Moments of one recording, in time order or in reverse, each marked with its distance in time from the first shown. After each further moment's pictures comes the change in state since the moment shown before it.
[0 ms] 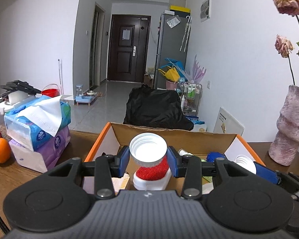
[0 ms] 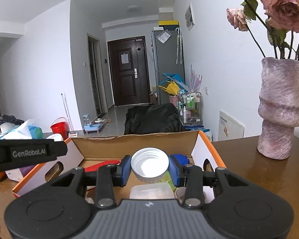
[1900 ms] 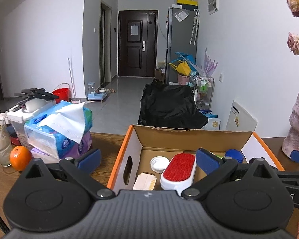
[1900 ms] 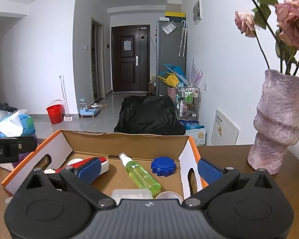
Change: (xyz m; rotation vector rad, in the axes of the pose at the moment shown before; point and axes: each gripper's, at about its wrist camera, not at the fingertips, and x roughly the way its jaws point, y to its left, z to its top) left arm -0.015 0.021 0.018 0.032 0.029 0.085; right arm 0.005 -0.011 0.028 -0.100 0.075 -0.029
